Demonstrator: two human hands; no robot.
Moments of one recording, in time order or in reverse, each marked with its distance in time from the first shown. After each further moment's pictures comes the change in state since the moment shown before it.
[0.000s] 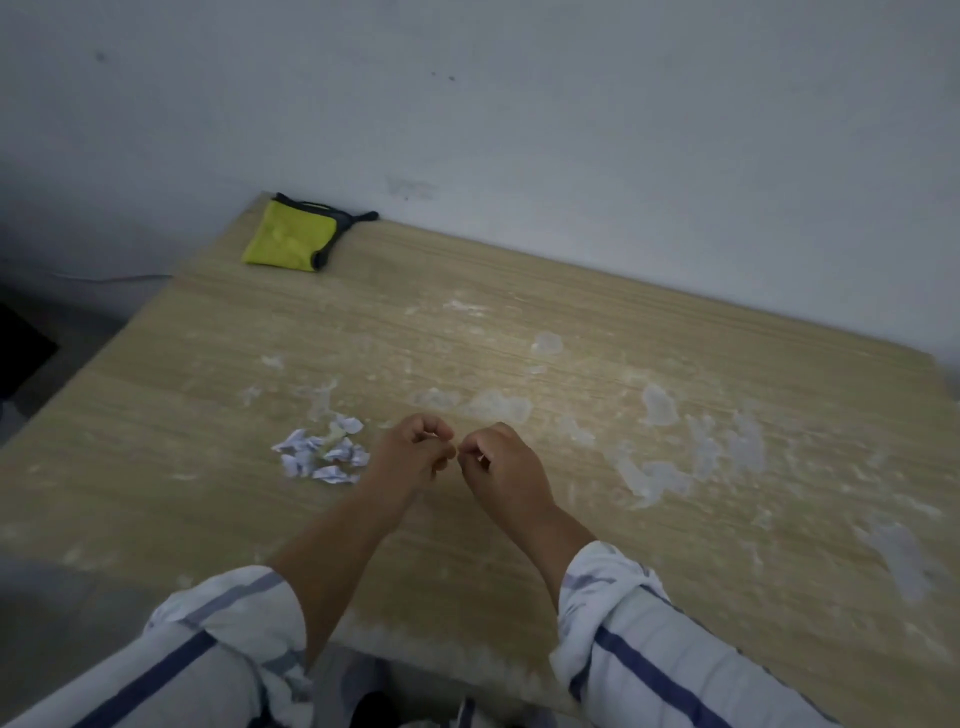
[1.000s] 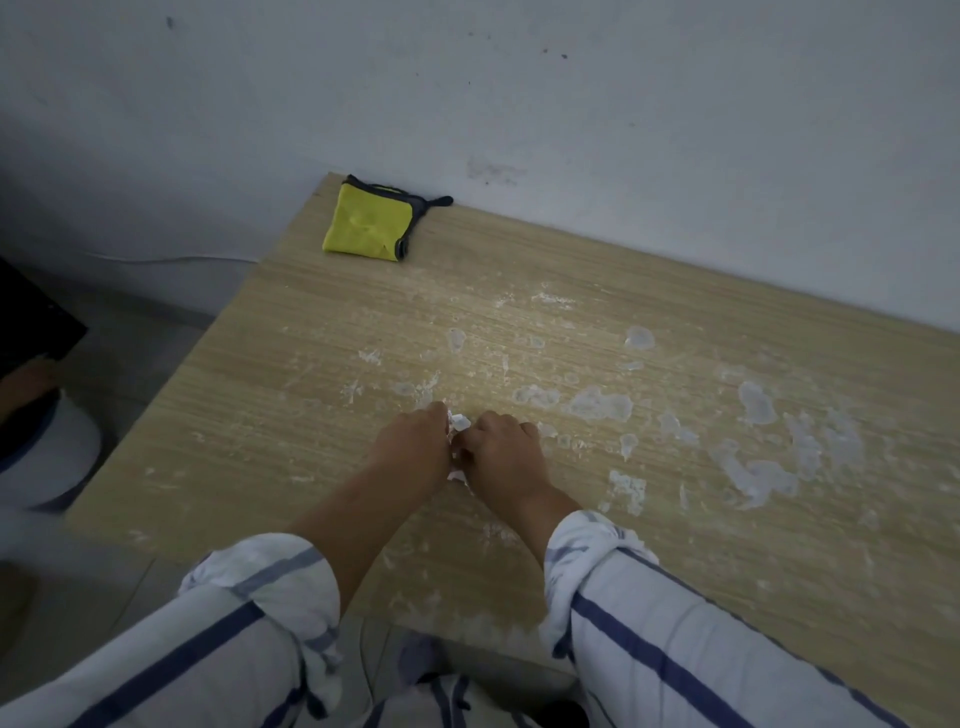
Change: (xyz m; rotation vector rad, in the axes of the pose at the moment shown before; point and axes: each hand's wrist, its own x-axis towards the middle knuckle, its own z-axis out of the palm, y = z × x) left_hand 0.030 -0.005 -0.122 1.030 0.018 0.202; right_hand 0.048 -0.089 0.096 -0.430 -0.180 -0.077
